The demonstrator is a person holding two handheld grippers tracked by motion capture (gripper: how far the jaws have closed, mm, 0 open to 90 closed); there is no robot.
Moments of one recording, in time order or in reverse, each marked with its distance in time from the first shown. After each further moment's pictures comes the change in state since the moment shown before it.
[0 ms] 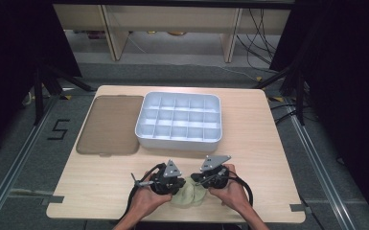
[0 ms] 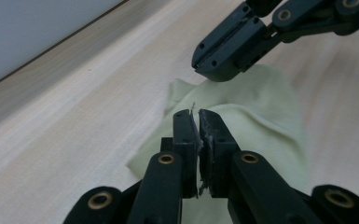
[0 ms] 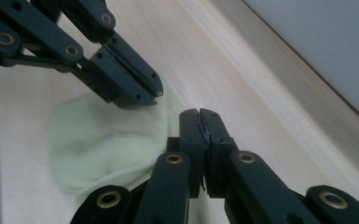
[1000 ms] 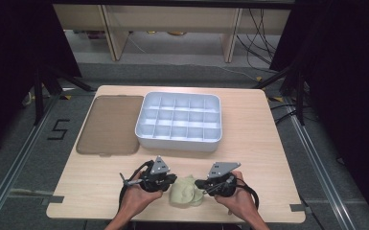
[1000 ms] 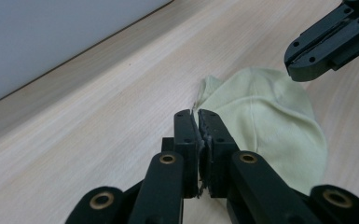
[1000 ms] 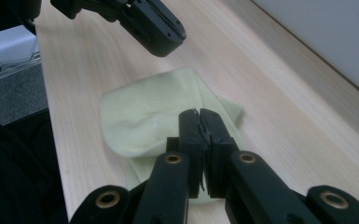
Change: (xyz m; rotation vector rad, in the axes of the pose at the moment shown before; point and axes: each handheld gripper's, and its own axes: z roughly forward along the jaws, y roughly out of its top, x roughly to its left) left arm 0.015 -0.013 -0.029 -0.055 0.030 -0.058; right arm 0.016 -0.012 -0.025 -0.046 0.041 0.017
